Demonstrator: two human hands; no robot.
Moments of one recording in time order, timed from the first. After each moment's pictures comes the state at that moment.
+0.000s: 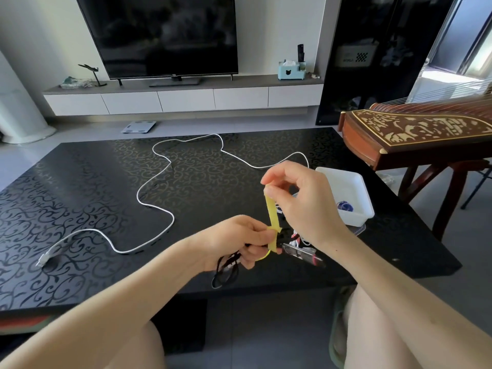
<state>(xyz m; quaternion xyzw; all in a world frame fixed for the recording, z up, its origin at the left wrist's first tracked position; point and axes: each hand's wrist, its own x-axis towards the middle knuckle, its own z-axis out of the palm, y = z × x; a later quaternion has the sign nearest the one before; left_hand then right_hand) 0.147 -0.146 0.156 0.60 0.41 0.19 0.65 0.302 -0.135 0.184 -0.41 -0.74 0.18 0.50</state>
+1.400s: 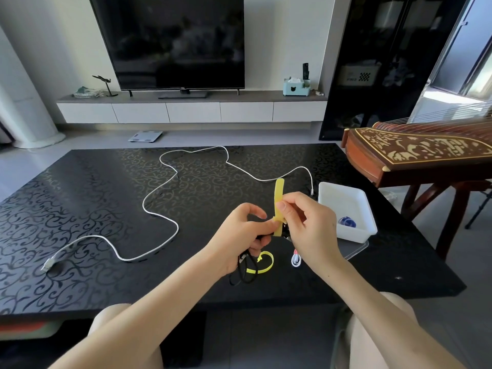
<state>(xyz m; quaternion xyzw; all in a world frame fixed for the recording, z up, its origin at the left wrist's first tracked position) 0.160 -0.138 0.159 0.48 0.52 0.40 0.59 0.304 -0.126 0.147 -0.43 -0.73 0.06 0.53</state>
